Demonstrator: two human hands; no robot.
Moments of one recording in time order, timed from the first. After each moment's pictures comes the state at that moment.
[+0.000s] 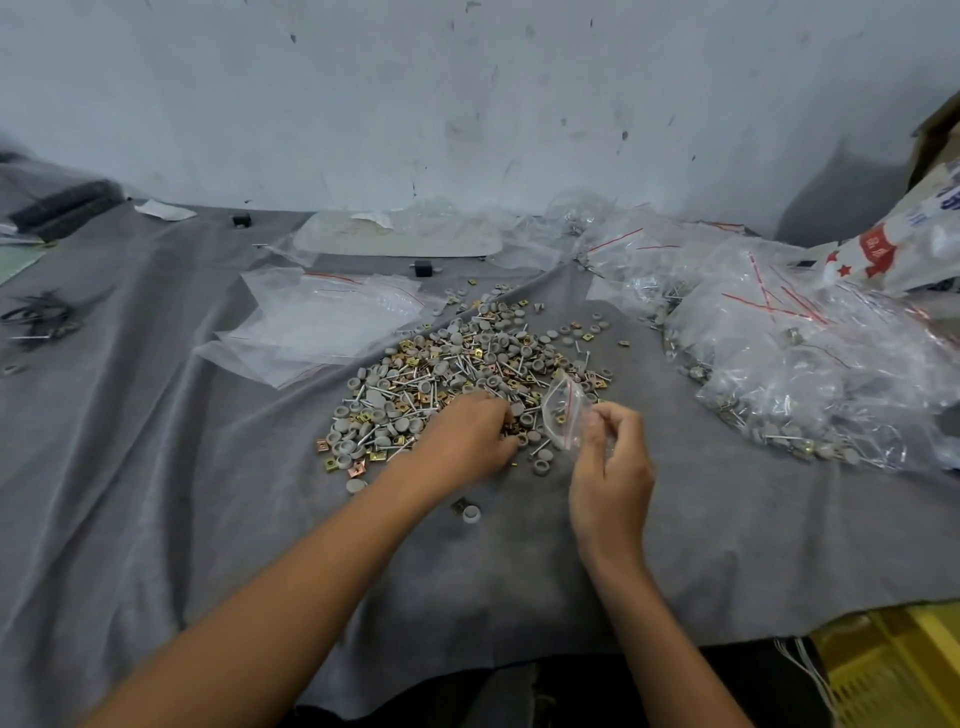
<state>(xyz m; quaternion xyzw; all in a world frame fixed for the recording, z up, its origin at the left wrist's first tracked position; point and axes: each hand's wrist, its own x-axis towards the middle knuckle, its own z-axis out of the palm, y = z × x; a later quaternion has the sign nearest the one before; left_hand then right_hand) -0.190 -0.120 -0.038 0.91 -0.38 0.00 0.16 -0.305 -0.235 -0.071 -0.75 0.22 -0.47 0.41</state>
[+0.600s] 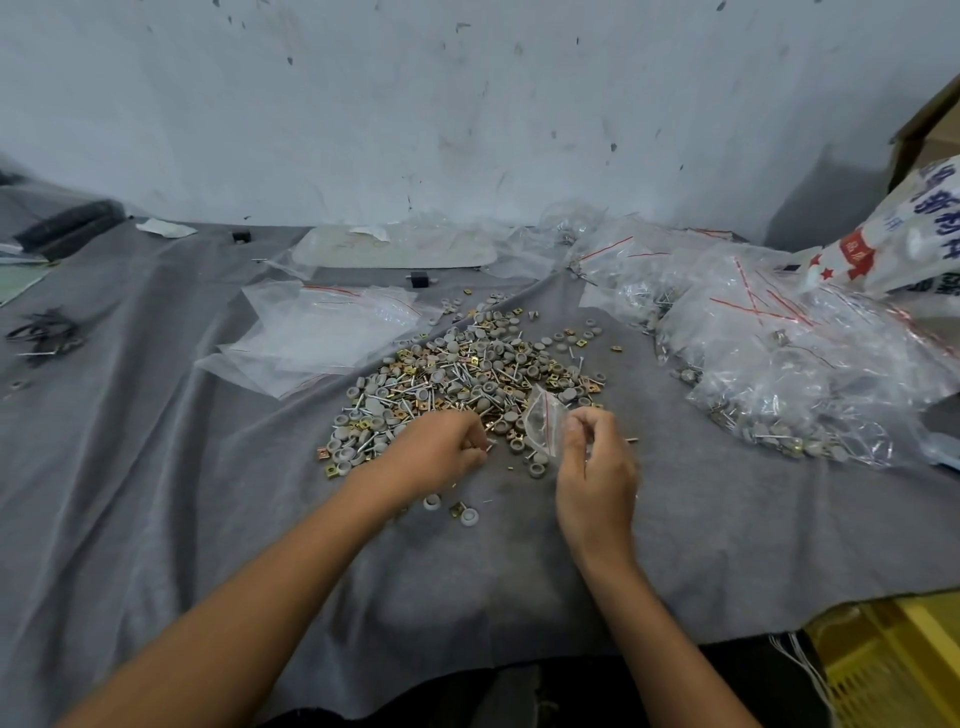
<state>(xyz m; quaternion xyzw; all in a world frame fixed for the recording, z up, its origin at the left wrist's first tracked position) -0.185 -0.087 -0.032 0.91 -0.36 -0.08 0.20 -0.306 -0.232 -0.068 -0.79 0.20 -0.45 0.36</state>
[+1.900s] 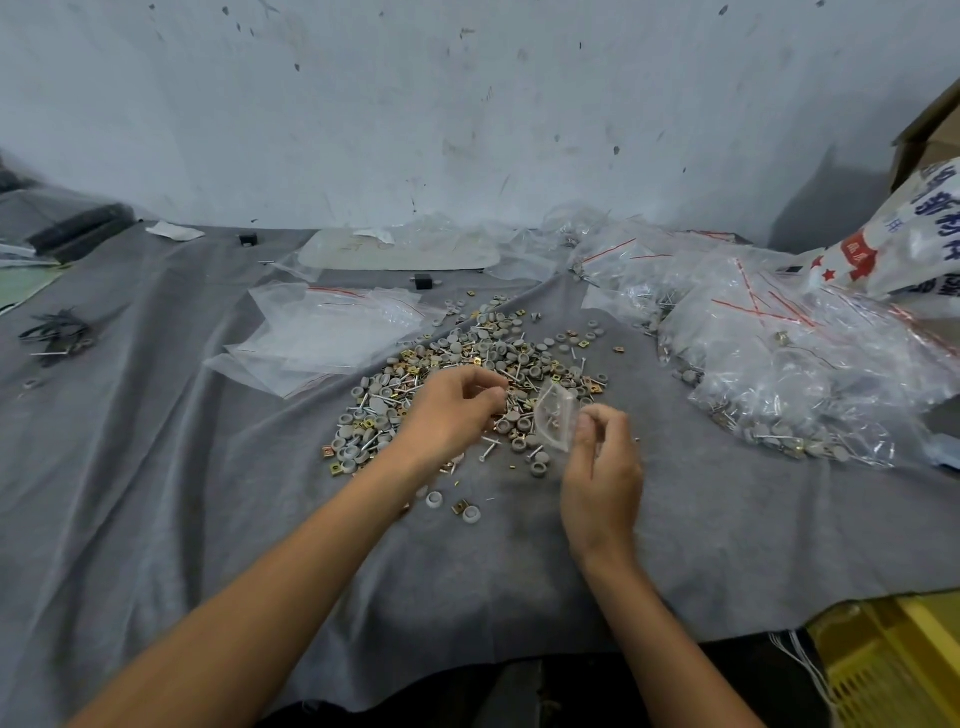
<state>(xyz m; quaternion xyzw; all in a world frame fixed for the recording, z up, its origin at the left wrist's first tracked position) -0.209 -0.100 0.005 0.80 -0.21 -0.10 0.56 -0.307 -0.232 -0.069 -0.76 0.19 -0.48 0.39</state>
